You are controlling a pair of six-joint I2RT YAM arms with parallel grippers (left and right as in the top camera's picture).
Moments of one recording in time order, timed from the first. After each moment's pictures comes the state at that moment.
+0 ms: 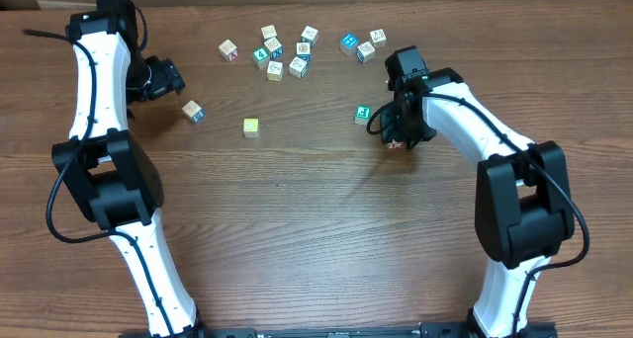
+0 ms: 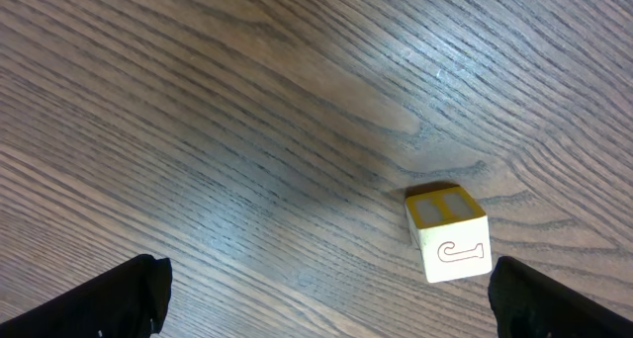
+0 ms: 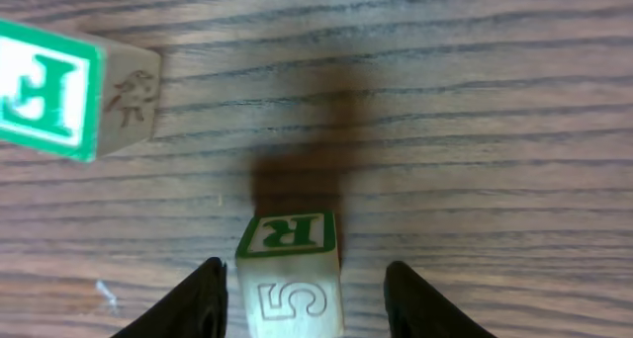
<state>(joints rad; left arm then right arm) 0.20 2.38 2.24 -1.35 -0.06 -0.37 0.29 2.06 1.50 -0.85 0.04 0.25</state>
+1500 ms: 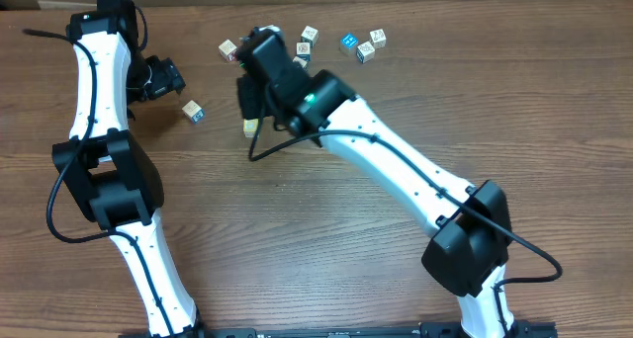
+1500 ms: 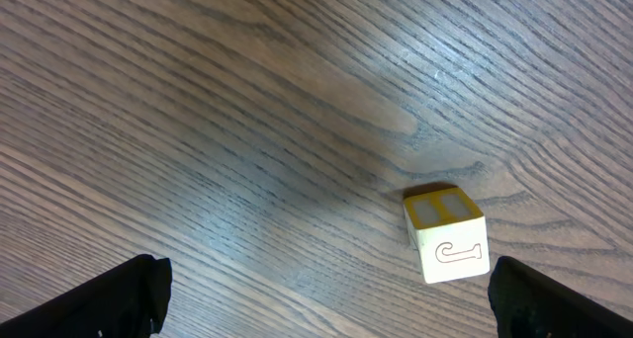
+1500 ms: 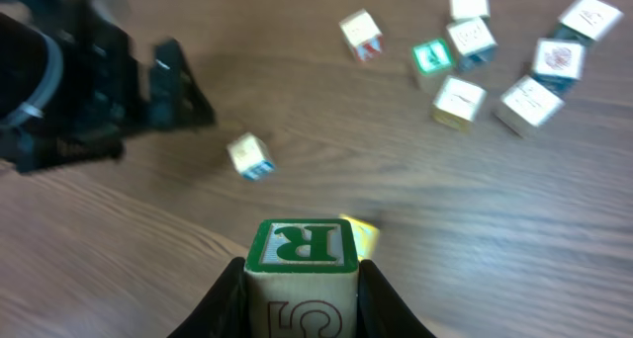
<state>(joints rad) 0.20 2.38 2.24 -1.35 -0.06 -0.38 0.79 2.10 2.01 -0.70 0.10 0.53</state>
